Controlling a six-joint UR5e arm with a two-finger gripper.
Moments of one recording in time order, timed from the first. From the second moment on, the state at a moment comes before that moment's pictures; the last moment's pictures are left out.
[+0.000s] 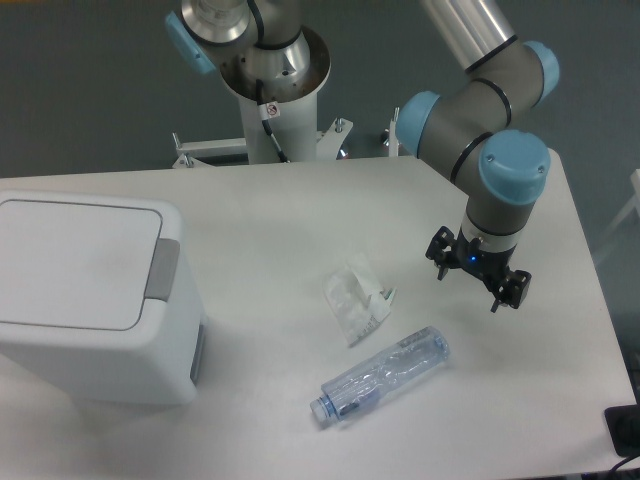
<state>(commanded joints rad) 2.68 -2.02 -1.61 -0.98 1.54 1.37</state>
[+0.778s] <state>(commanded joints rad) 2.65 -1.96 -1.61 -0.97 1.31 0.91</state>
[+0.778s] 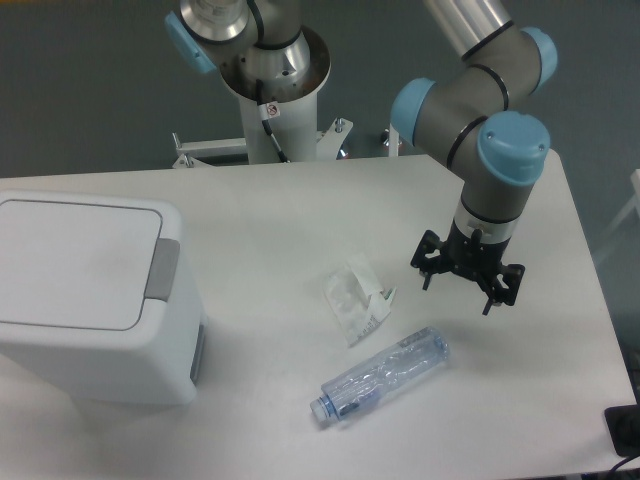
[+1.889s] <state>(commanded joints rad) 2.46 -1.91 -1.53 -1.00 1.05 0.36</state>
